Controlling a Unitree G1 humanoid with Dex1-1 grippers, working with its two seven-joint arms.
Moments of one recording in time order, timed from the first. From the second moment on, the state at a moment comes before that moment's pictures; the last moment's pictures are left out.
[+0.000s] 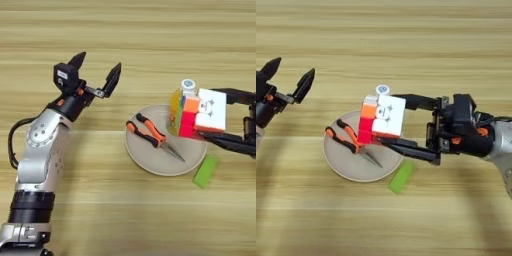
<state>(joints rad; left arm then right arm) -0.23 0.18 0.05 0.02 -0.32 -0.03 -0.44 -0.07 -0.68 -0.13 -0.51 0.78 0.21 1.12</state>
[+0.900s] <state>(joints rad) -0.27 0.17 0.08 0.25 -0.28 -0.17 -0.45 -0.18 -0.59 -0.31 -0.09 0.69 0.10 0.96</state>
